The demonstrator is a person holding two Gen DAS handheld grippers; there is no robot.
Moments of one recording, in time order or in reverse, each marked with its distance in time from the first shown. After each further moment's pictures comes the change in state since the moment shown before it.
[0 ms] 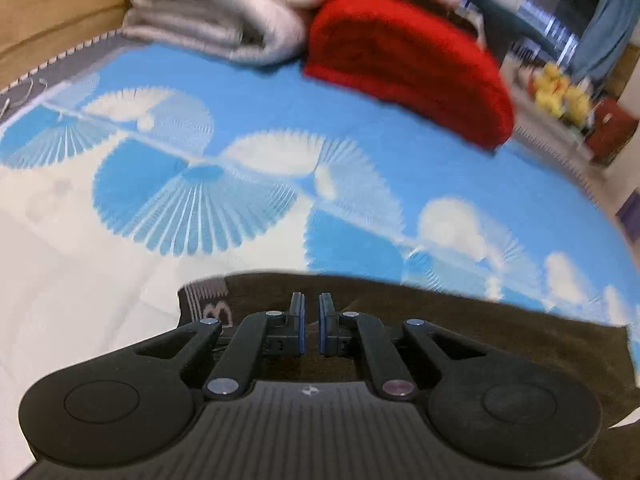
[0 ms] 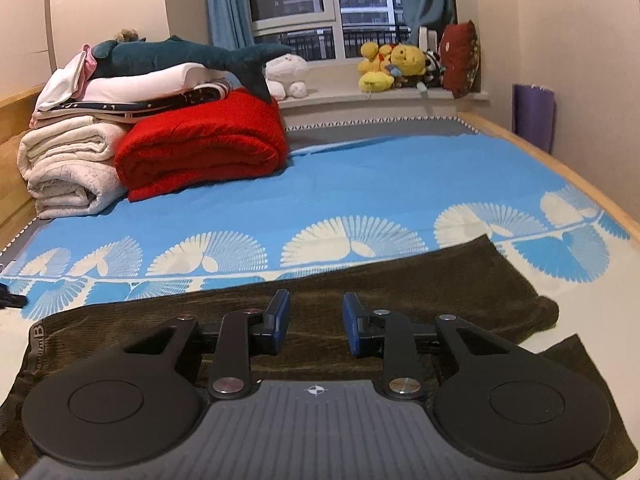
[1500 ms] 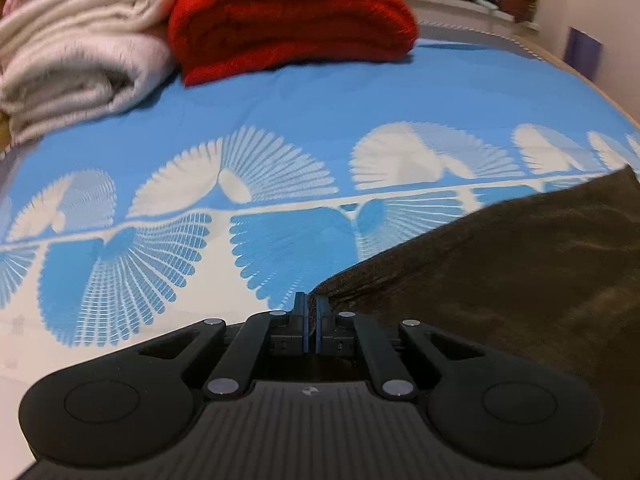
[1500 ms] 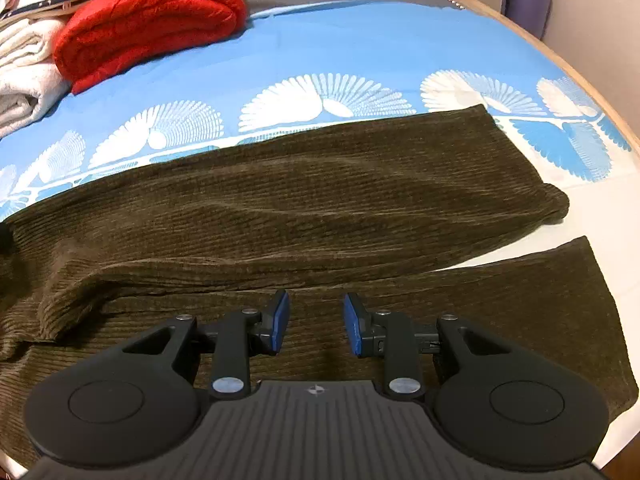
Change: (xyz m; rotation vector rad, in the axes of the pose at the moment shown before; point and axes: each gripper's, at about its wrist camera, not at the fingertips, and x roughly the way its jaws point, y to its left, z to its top) left arm 0.024 -0.071 -0.004 0.501 0.029 -0.052; right arm 0.082 0.001 -0.027 0.034 0.398 -0.122
